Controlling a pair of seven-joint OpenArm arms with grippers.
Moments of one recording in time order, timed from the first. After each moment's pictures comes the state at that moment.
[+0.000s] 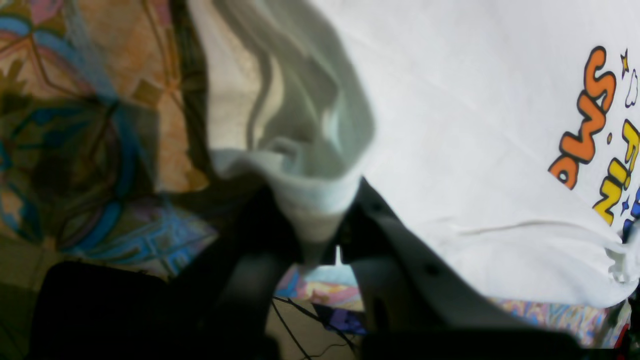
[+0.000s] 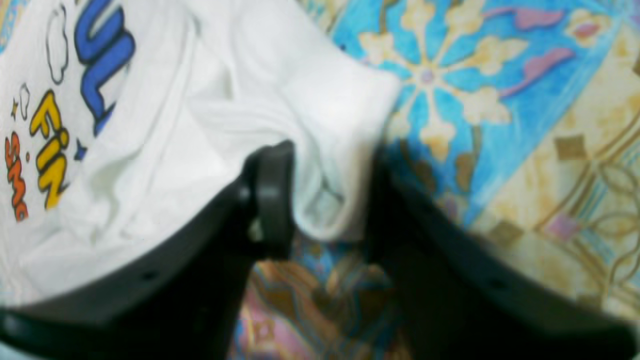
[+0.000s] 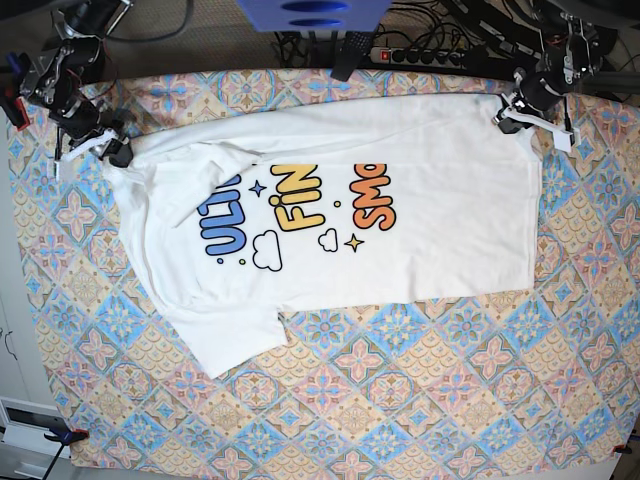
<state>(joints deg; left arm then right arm) 32.0 -18.1 -21.1 87.4 -51.6 -6.1 38.2 -12.3 12.9 43.4 65.4 33.6 41.5 -45.8</state>
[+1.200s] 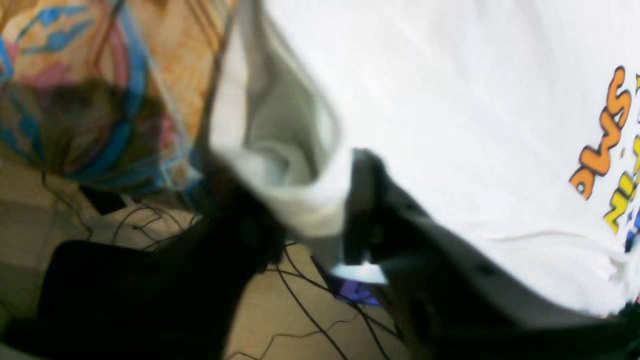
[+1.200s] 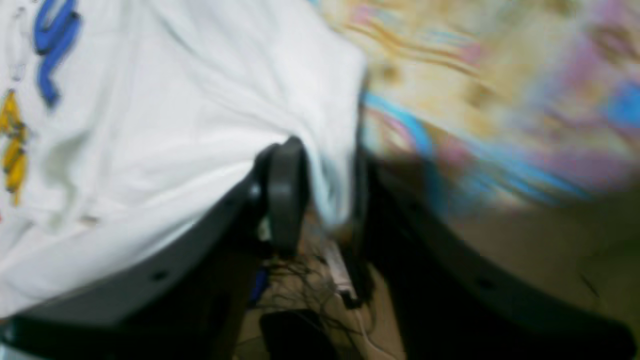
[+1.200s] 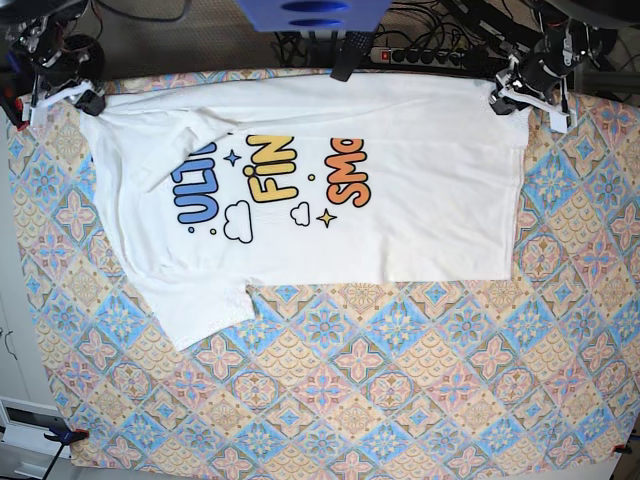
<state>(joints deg) 36.3 -18.3 -21.1 87.7 -52.1 -6.6 38.1 -22.4 12.3 56.0 69.2 32.9 41.5 -47.7</state>
